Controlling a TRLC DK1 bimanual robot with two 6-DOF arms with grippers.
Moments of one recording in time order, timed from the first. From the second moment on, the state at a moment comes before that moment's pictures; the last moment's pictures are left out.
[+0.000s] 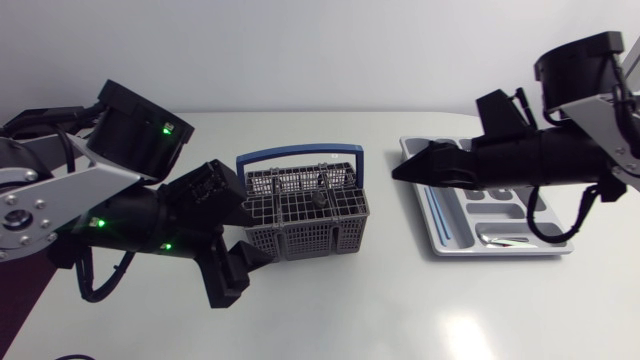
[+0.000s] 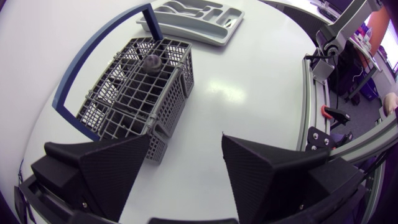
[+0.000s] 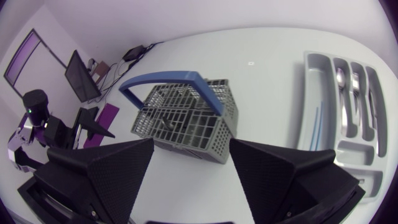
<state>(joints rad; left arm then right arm) -0.62 1.21 0.86 -0.57 0.24 0.42 0.22 1.25 0.92 -0.42 -0.55 0.18</state>
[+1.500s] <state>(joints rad) -0.63 1.11 0.76 -0.50 0.17 0.41 0.59 1.62 1.00 -0.09 -0.26 -0.05</state>
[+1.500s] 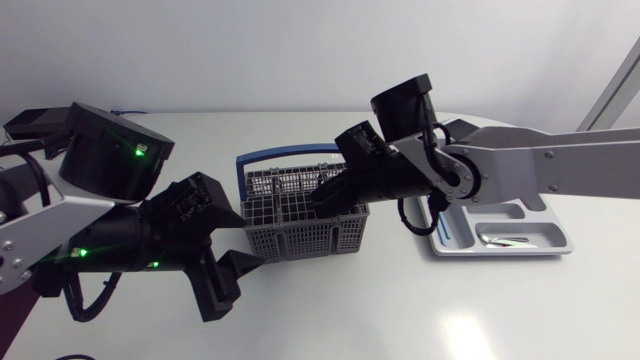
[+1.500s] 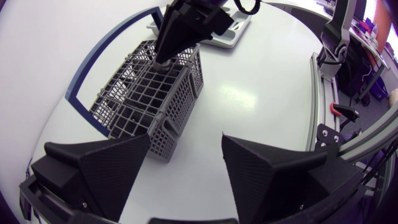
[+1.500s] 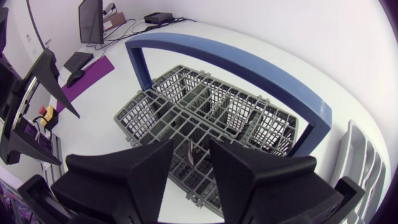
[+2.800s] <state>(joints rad) -0.64 1.10 0.76 -0.50 0.17 0.41 0.63 1.61 1.00 -0.10 -0.25 0.02</state>
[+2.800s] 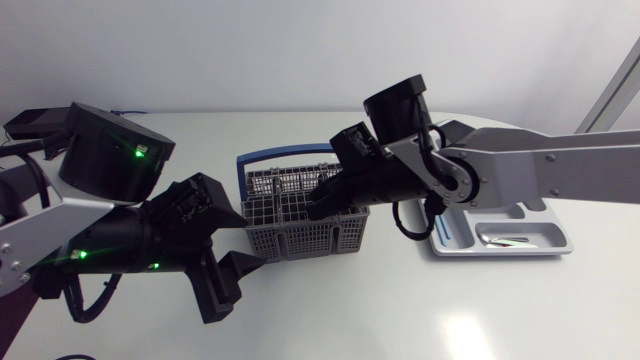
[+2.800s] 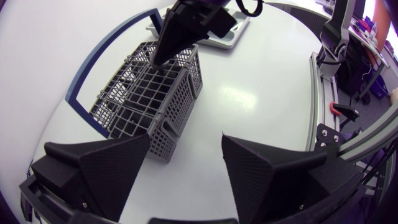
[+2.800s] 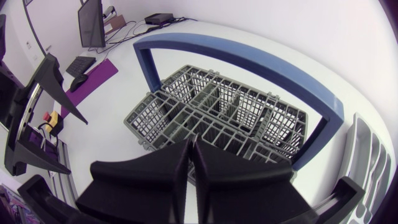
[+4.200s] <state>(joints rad) -0.64 1.06 0.76 -0.51 0.17 0.41 0.06 1.05 1.03 -0.67 -0.52 0.12</state>
